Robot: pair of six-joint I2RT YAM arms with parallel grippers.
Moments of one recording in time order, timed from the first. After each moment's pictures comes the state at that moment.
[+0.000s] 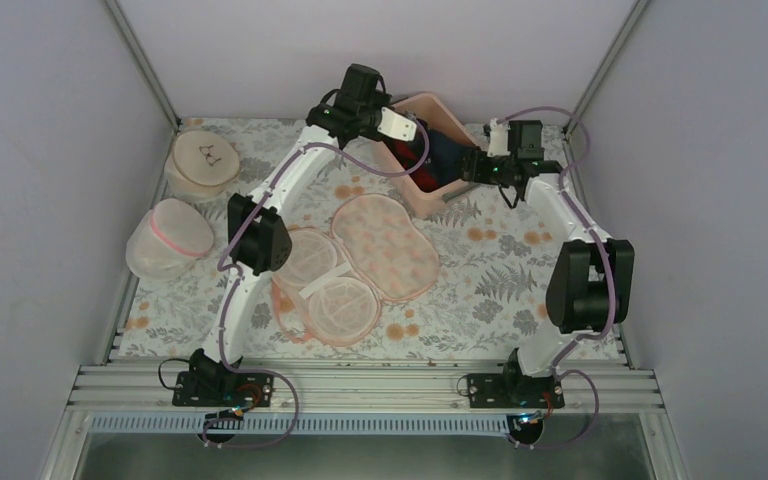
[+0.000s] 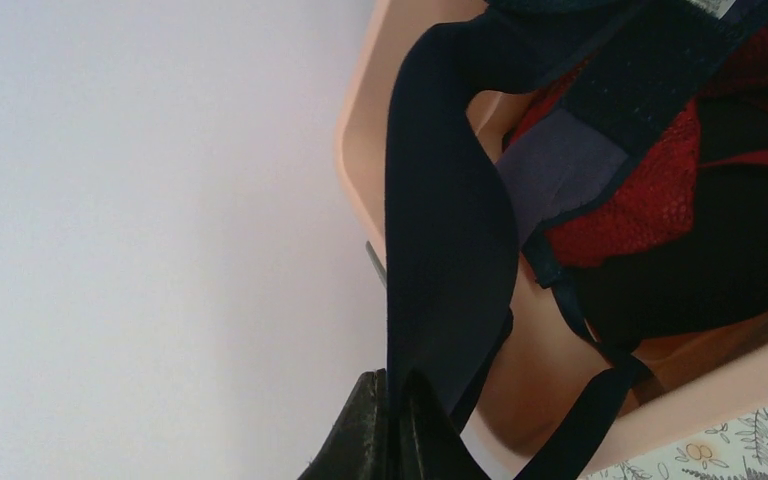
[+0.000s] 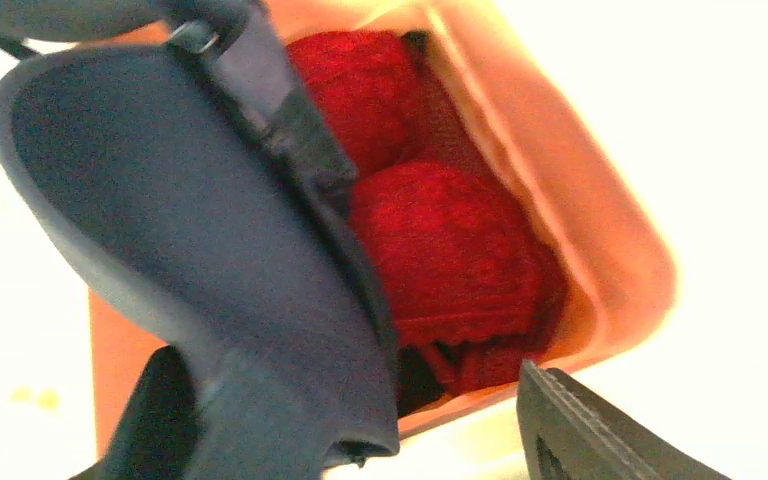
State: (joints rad) left arm -0.52 2.42 2.51 -0.64 0.09 1.45; right arm 0.07 1.69 1.33 -0.42 -0.39 0.16
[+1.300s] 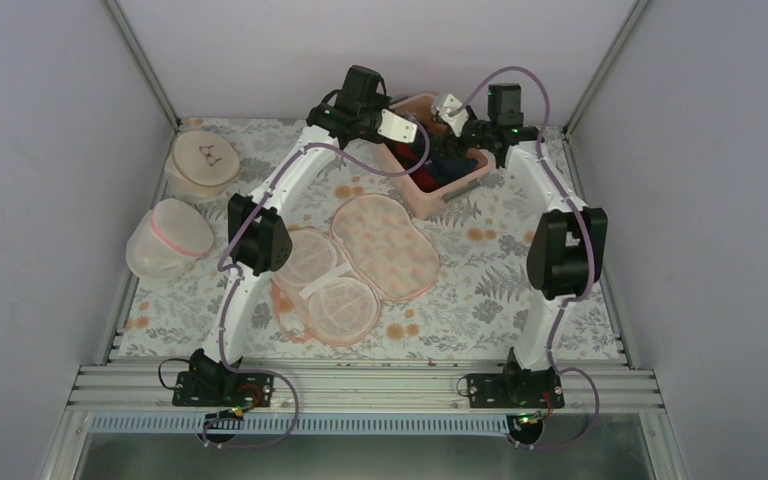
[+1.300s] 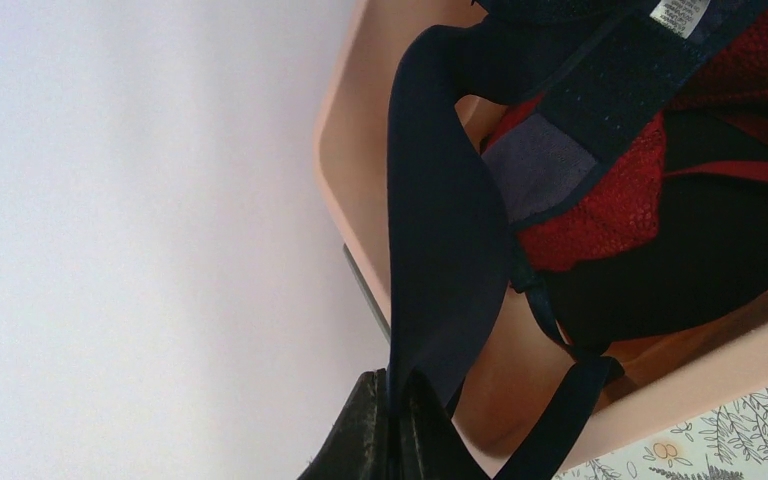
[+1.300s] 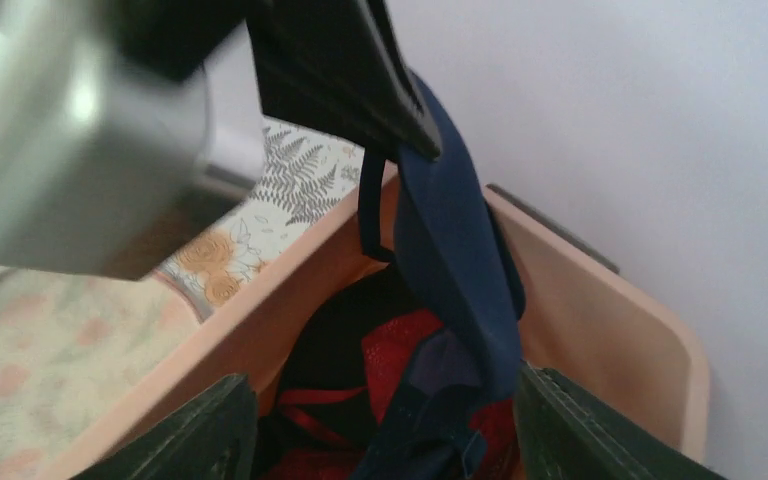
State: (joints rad) left arm -0.52 2.41 2.51 -0.67 0.09 1.42; right arm 0.13 1.91 1.71 -0.40 -0.74 -0.78
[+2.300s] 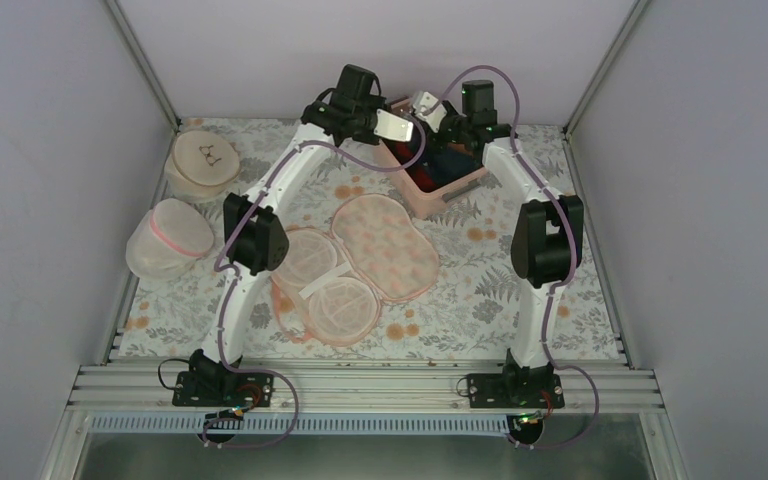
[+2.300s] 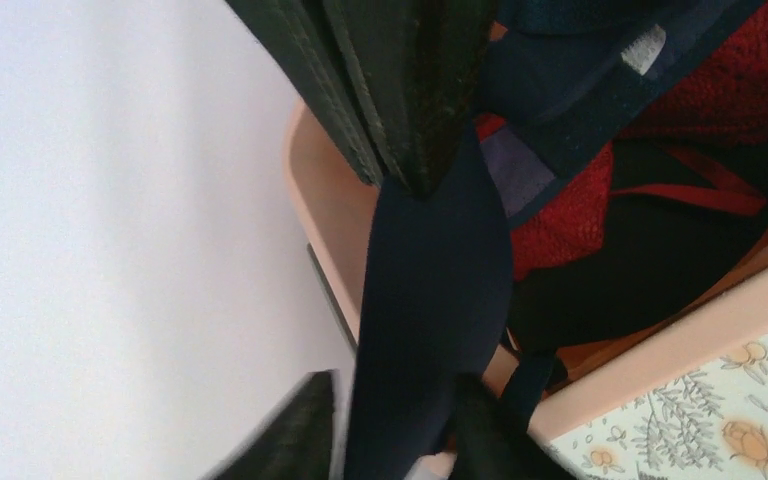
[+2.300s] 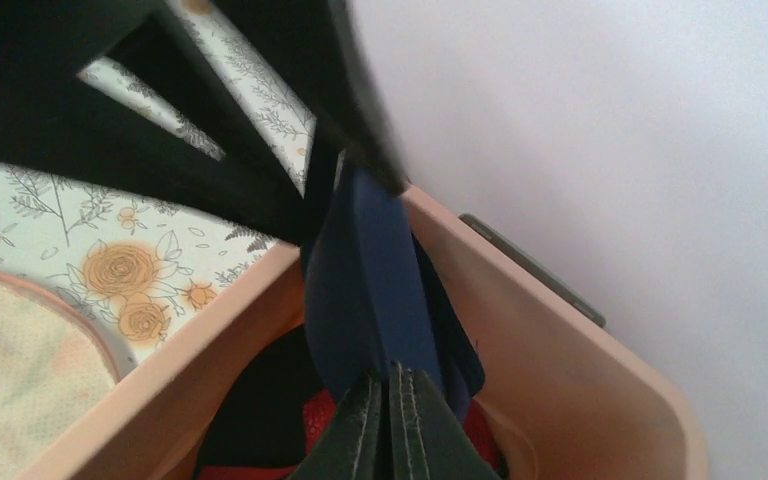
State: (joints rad) left arm -0.51 2.40 2.50 -0.72 0.15 1.36; right arm 0.22 2.08 1.82 -0.30 -0.59 -0.81
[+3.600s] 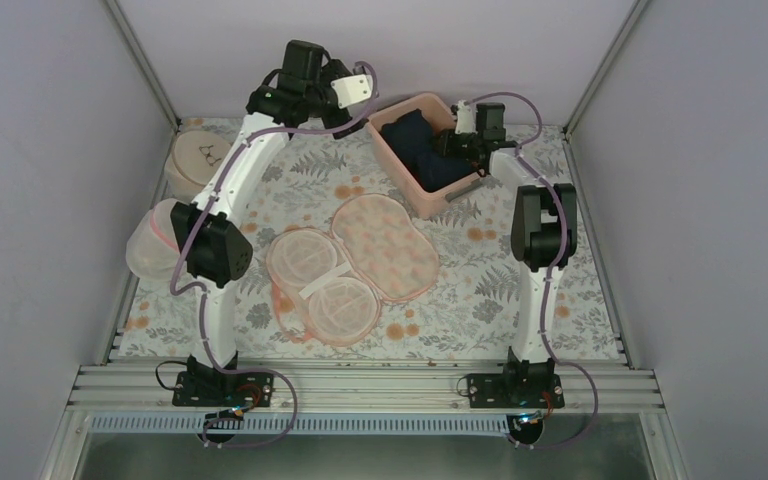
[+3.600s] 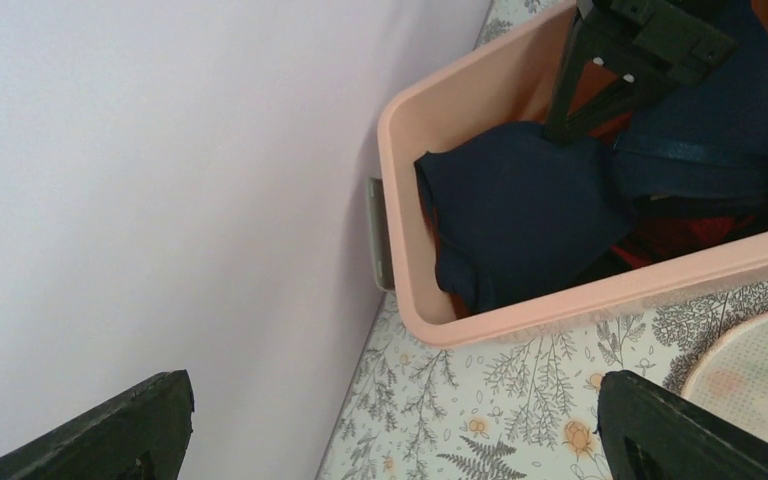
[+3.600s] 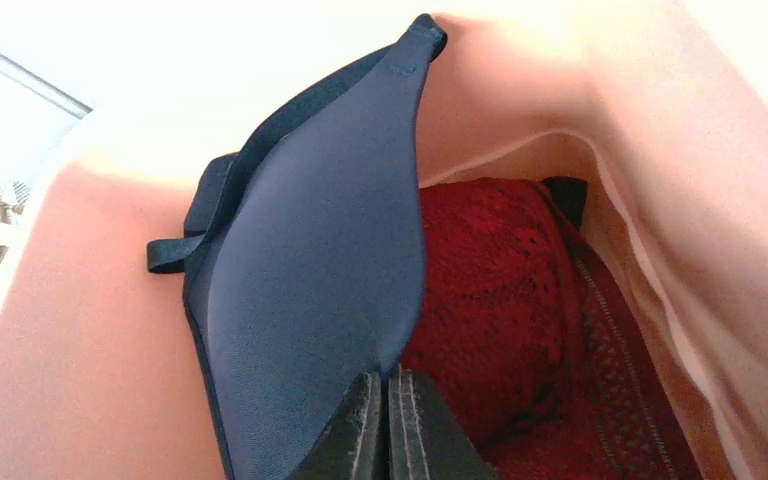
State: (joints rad) left arm -0.38 2.11 2.28 -0.73 0.30 0.85; right arm 0.10 2.25 1.77 -0.17 -0.58 0.20
